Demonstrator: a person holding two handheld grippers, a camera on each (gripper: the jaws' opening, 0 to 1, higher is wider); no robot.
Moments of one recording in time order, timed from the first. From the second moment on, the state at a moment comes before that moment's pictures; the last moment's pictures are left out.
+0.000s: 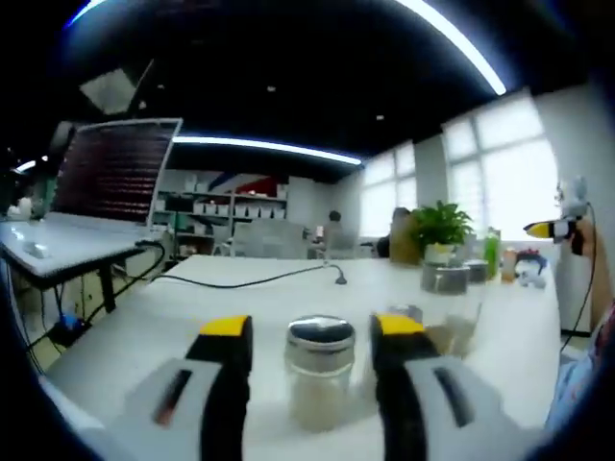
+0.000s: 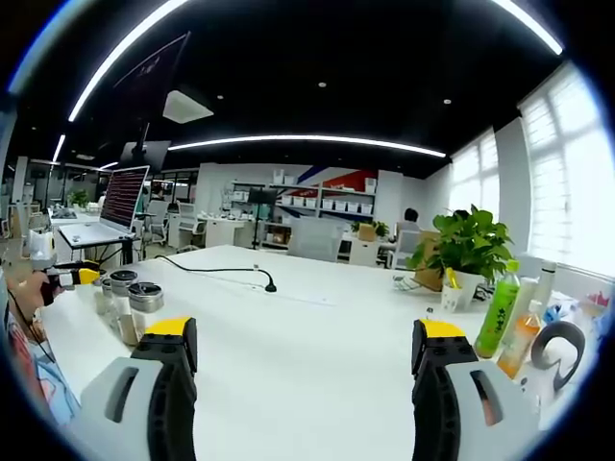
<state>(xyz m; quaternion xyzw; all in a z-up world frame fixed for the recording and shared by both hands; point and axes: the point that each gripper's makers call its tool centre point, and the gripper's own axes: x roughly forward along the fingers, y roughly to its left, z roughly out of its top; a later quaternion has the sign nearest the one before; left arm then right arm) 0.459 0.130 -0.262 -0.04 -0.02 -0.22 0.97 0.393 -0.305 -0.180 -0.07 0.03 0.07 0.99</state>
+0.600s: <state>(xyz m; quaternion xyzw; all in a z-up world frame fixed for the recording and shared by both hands) 0.469 0.118 -0.269 -0.02 -0.02 -0.23 0.97 0.395 -0.310 -0.181 -0.05 0.03 0.07 1.00</state>
